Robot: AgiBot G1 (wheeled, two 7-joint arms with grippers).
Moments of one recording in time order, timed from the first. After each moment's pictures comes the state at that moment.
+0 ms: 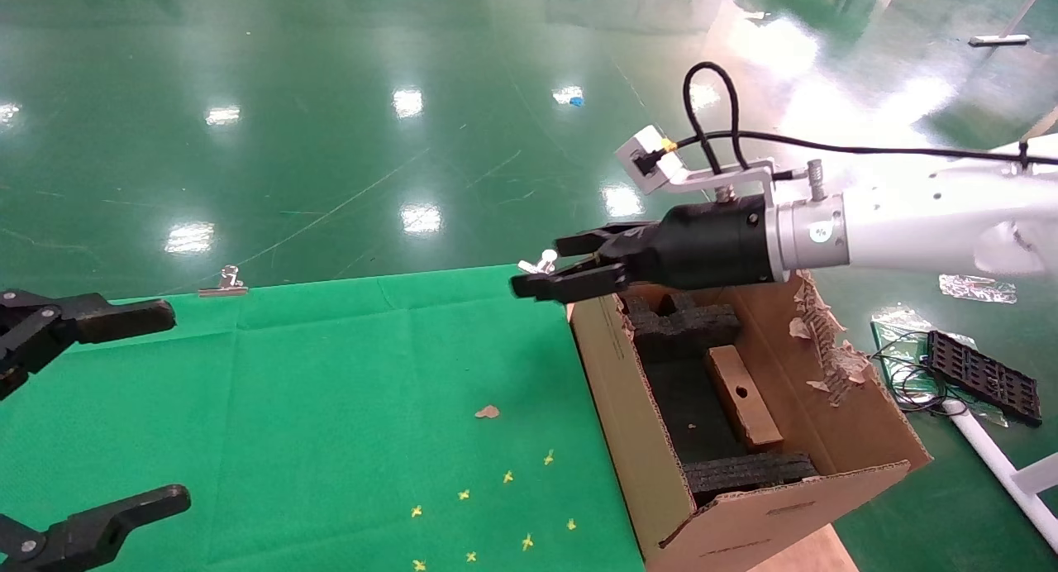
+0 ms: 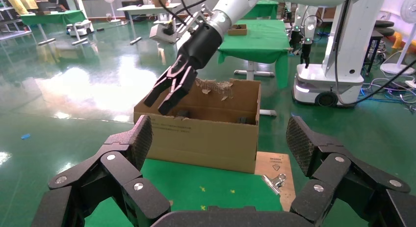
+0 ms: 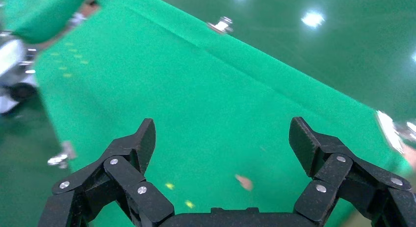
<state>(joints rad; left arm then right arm) -1.08 0.60 0.30 -1.28 0.72 1.49 -0.18 1.65 -0.73 -0.96 0.65 -0.98 -1.33 0.48</state>
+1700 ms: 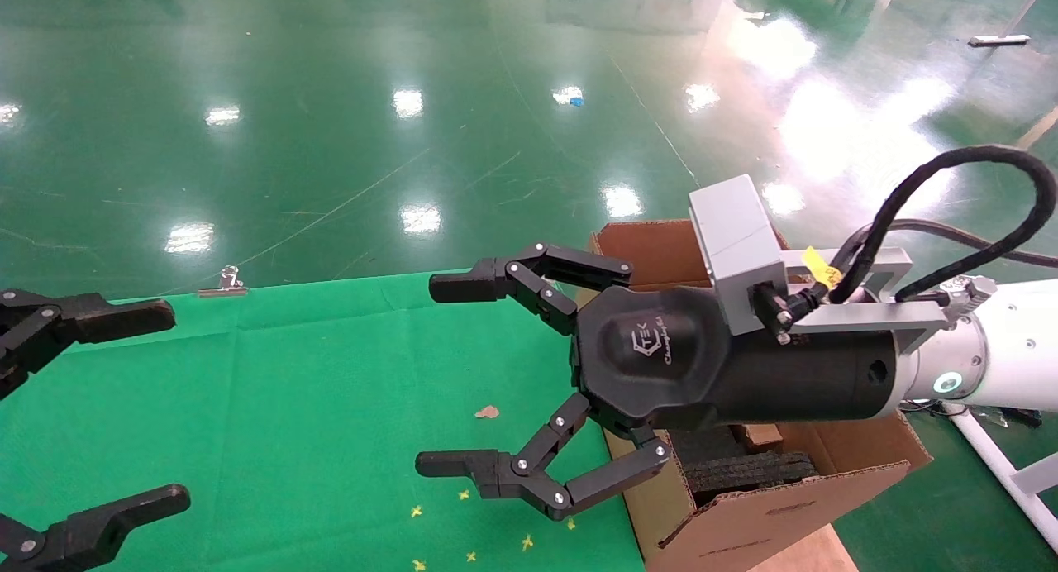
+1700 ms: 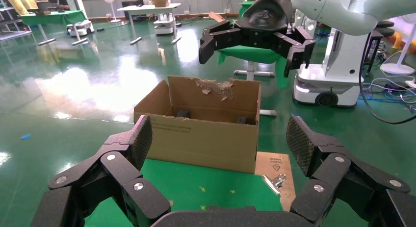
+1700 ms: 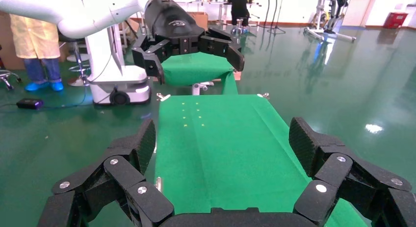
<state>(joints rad) -1.08 0.60 0.30 -1.28 0.72 1.49 -0.18 1.06 -0.61 -0.27 1.30 -0.72 -1.50 0.19</state>
